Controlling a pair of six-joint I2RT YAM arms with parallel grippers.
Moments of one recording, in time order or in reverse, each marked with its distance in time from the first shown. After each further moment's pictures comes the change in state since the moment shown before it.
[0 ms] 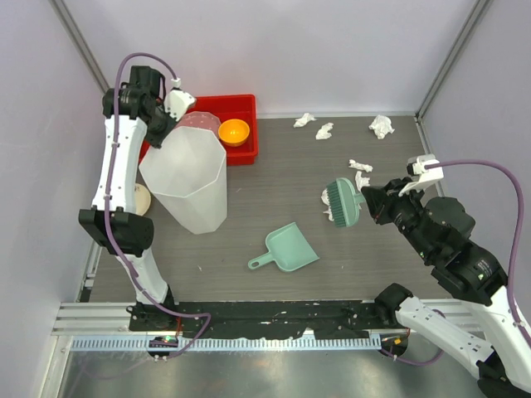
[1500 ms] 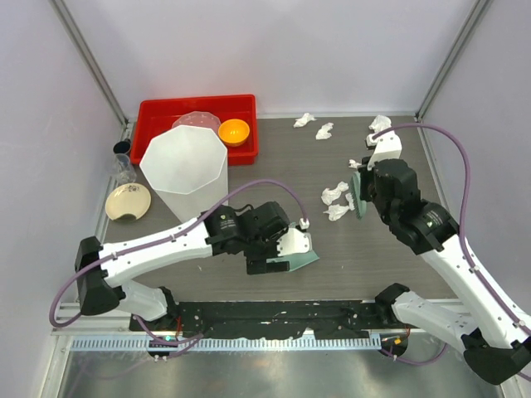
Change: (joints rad) left arm -1.091 -0.450 -0.902 0.391 0.035 -0.250; right arm -0.060 0.291 0.031 0.002 0.201 -0.153
